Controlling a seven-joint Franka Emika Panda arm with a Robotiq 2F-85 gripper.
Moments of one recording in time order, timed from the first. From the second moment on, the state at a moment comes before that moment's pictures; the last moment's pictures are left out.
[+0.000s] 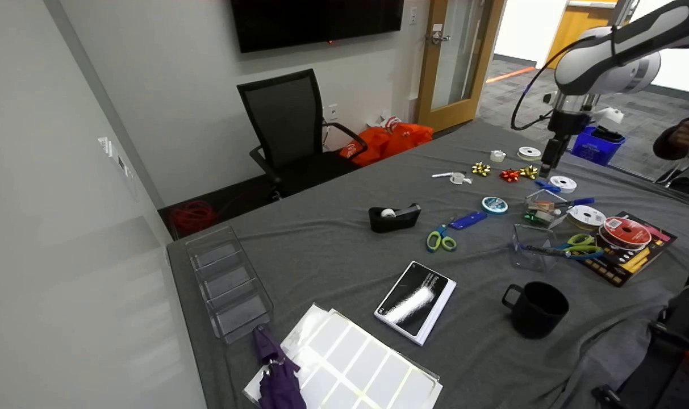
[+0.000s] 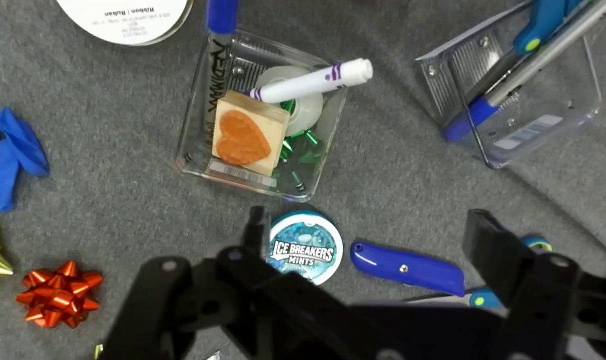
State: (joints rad) arm -0.32 0.43 -0.13 -1.83 0.14 2.13 -0.75
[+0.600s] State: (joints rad) arm -0.33 0.50 -0.11 -1.90 0.10 2.33 -0.97
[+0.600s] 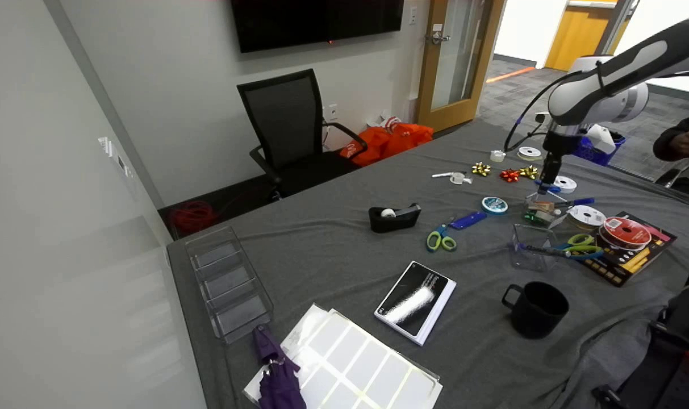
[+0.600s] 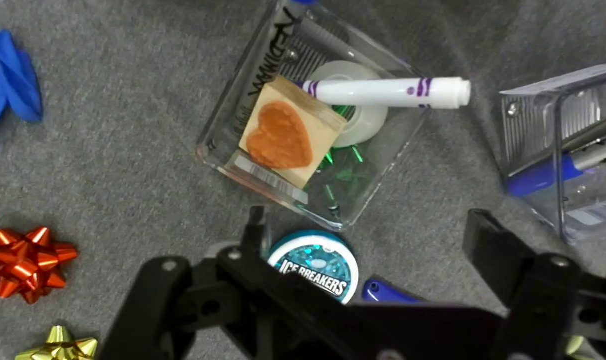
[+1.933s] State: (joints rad) arm -0.37 0.54 -0.11 -2.05 -0.02 2.71 -1.02
